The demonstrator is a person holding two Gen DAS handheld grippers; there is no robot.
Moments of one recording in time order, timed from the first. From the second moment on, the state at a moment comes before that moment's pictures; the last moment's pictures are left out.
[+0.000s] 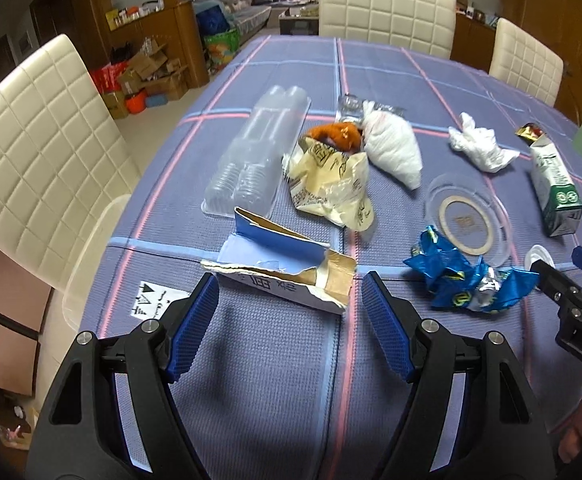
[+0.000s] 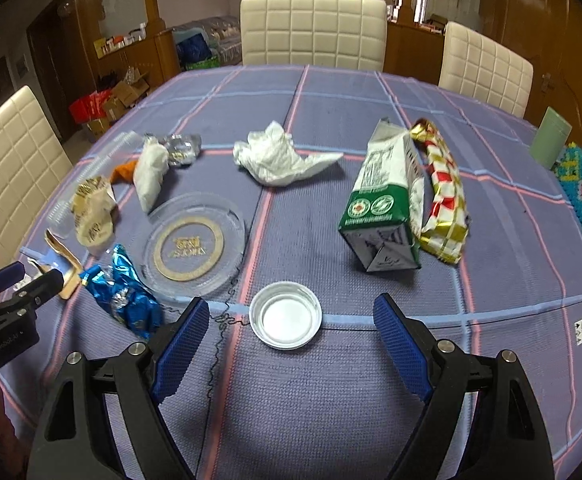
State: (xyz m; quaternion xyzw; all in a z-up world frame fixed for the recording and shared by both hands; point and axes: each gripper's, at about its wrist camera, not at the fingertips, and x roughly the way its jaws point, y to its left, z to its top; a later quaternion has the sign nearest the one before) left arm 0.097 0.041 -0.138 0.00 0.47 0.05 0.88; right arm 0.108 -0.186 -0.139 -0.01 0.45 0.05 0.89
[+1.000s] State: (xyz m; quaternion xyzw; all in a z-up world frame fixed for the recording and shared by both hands) left arm 0.117 0.046 -0.154 -0.02 0.47 0.04 0.88; right arm 0.122 -0.182 -0.155 -0.01 0.45 0.06 0.89
